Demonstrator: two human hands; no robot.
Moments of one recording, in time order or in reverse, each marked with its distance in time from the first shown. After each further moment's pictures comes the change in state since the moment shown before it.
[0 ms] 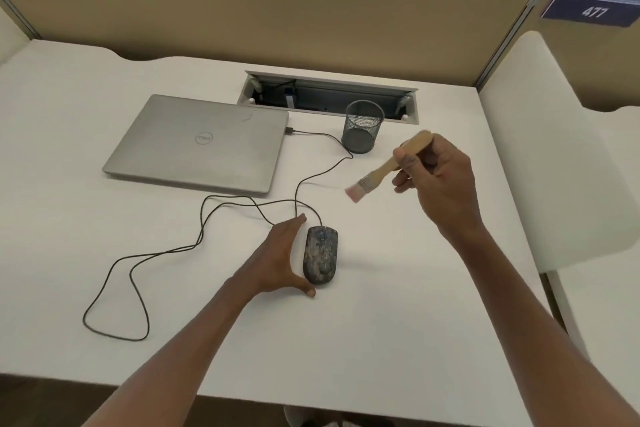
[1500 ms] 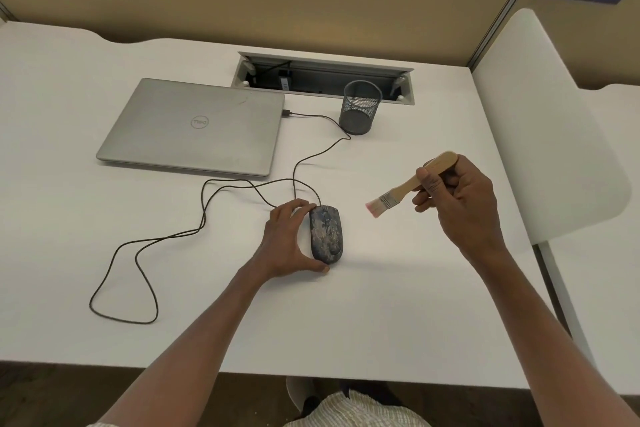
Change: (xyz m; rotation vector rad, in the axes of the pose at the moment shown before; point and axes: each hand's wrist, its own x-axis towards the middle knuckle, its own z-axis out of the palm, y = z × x) left_hand -0.002 0.001 0.016 -0.031 0.179 0.076; right_hand -0.062 0.006 -0.017 -0.049 0.058 0.103
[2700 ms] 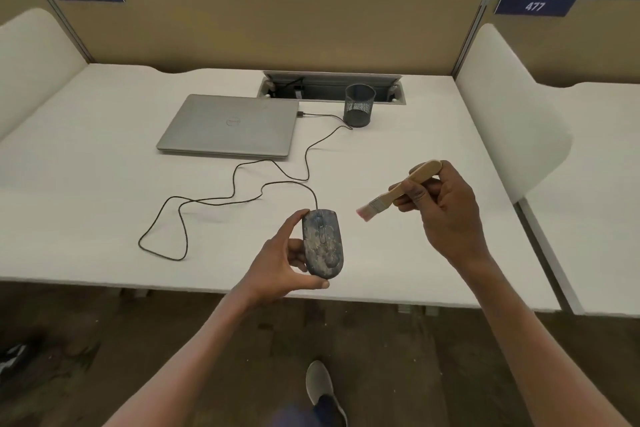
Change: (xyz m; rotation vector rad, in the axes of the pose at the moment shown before) left_hand -0.182 0.051 -0.020 -0.405 -0.035 0.018; right_hand -0.158 -0.043 -0.008 0.077 -0.014 -0.155
